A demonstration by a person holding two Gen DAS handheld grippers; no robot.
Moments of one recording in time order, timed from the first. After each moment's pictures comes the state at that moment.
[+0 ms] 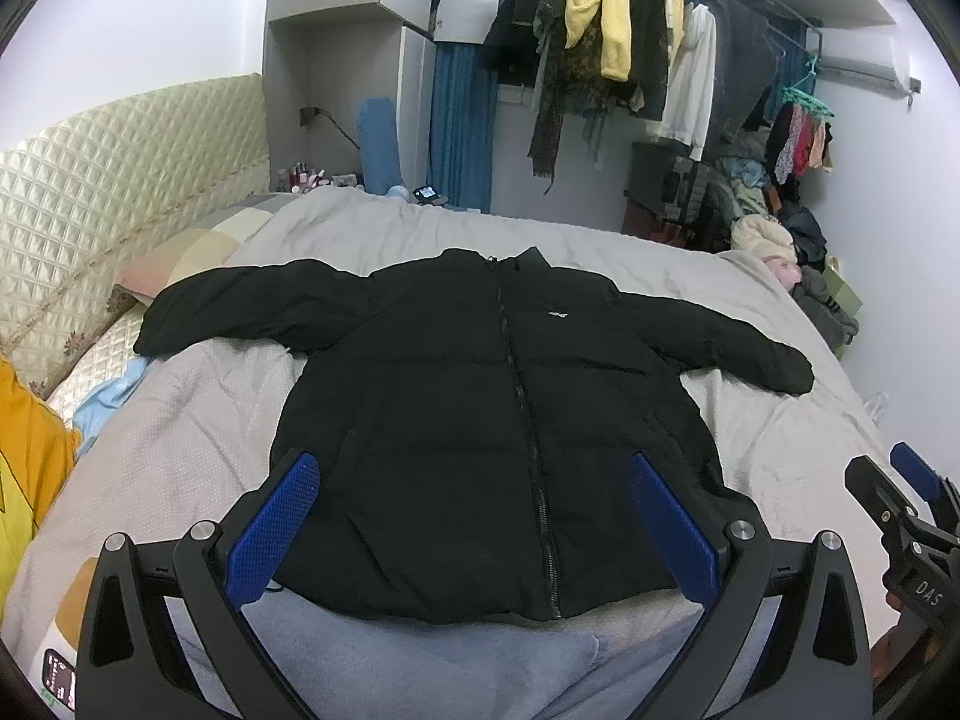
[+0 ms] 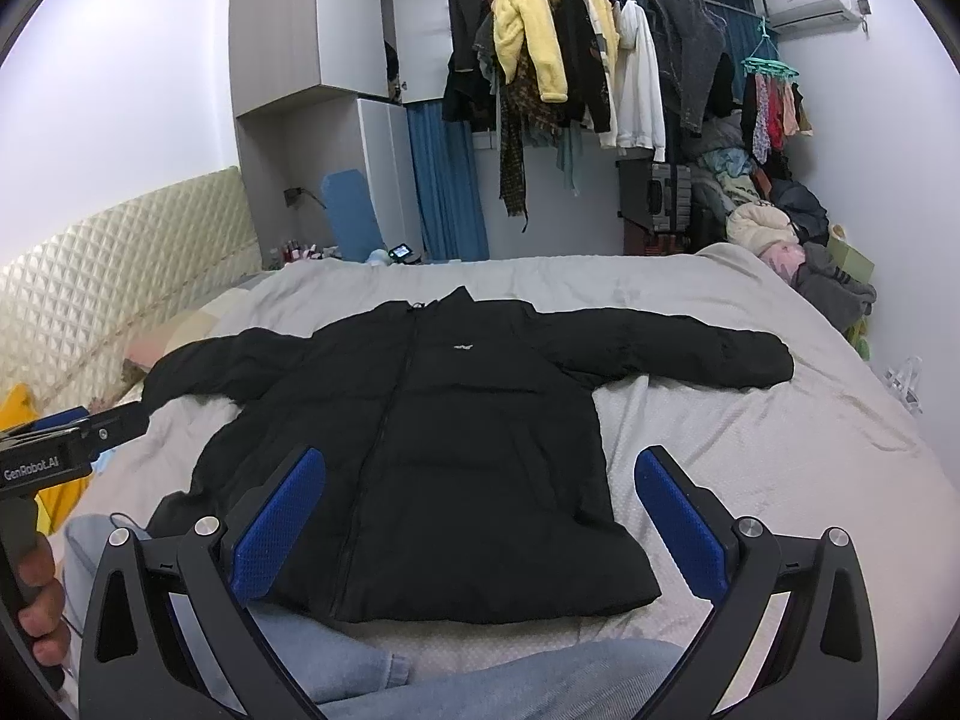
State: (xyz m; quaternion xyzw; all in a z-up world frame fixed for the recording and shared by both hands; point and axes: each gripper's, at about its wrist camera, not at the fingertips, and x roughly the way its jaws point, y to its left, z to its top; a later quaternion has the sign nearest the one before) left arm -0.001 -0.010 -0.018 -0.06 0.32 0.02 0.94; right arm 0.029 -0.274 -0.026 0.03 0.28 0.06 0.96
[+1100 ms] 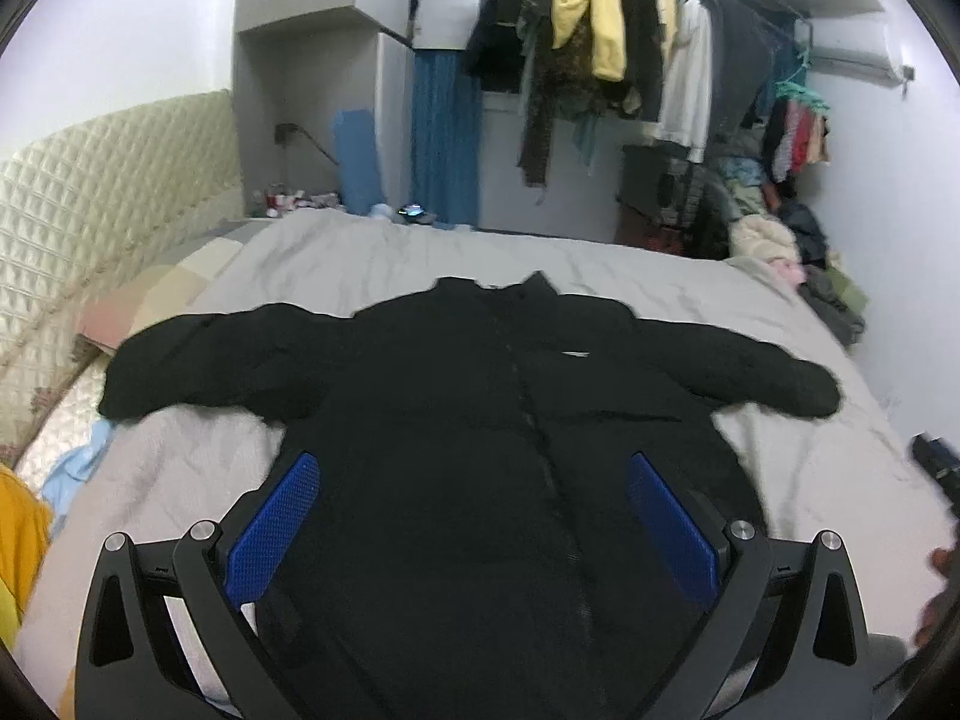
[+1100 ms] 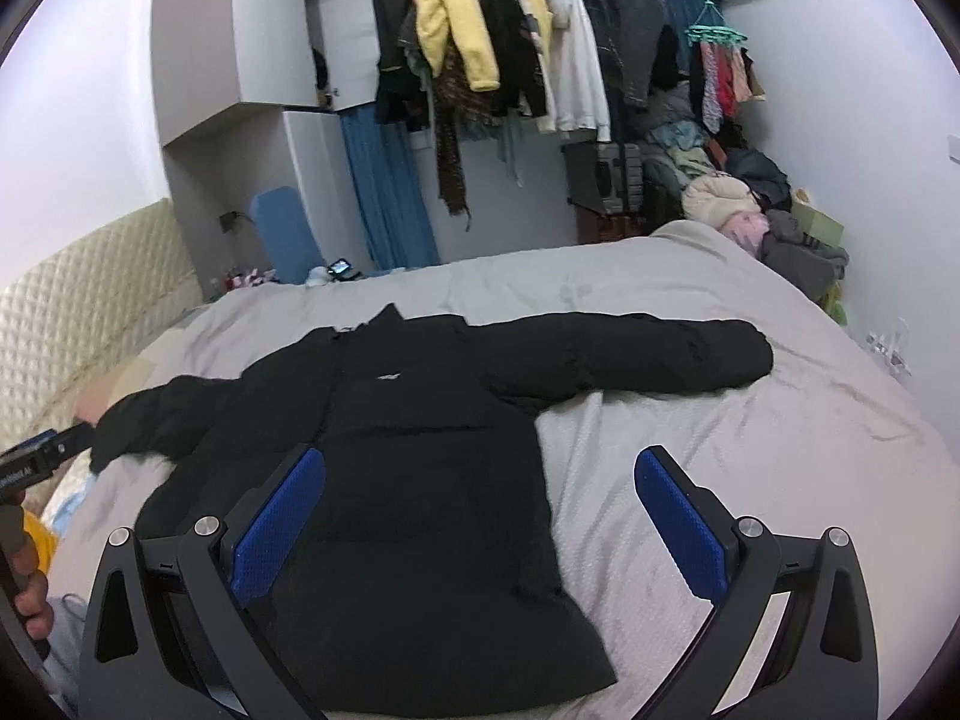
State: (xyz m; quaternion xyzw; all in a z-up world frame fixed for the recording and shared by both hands) left arm 0.134 0.018 -0.031 -0.04 0.32 0.01 0.95; right arm 0.120 -0.339 -0.055 0.07 0.28 0.00 0.96
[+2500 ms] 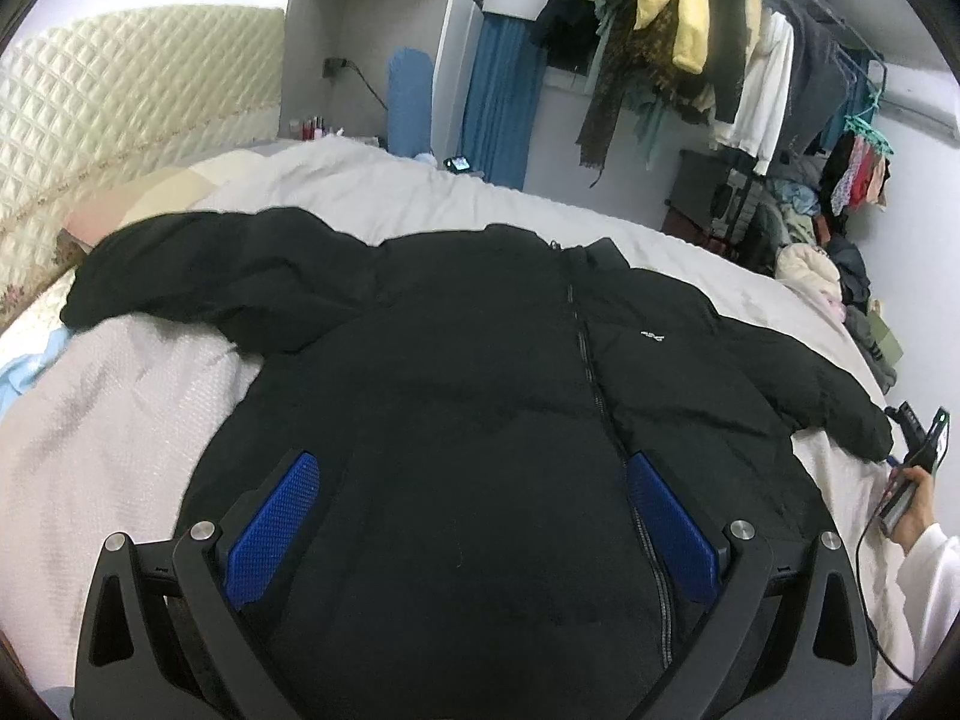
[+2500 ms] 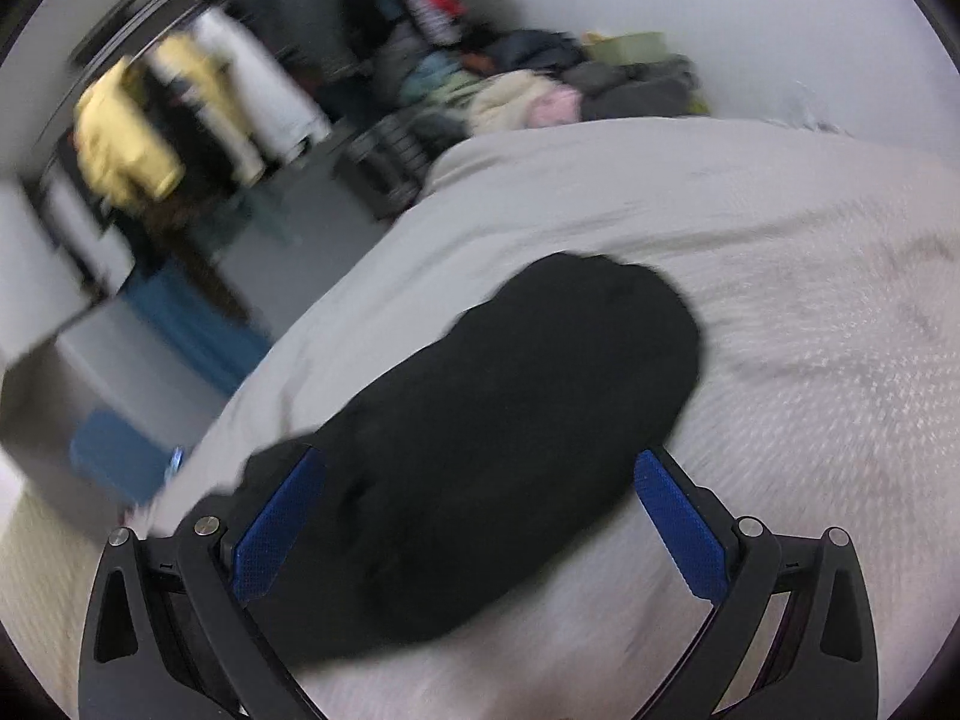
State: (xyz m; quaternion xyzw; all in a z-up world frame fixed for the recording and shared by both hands) left arm 0.217 0.058 -0.157 -0.12 0.34 0.04 0.93; right arm 0.357 -0.692 -0.264 0.36 0.25 -0.17 0.88
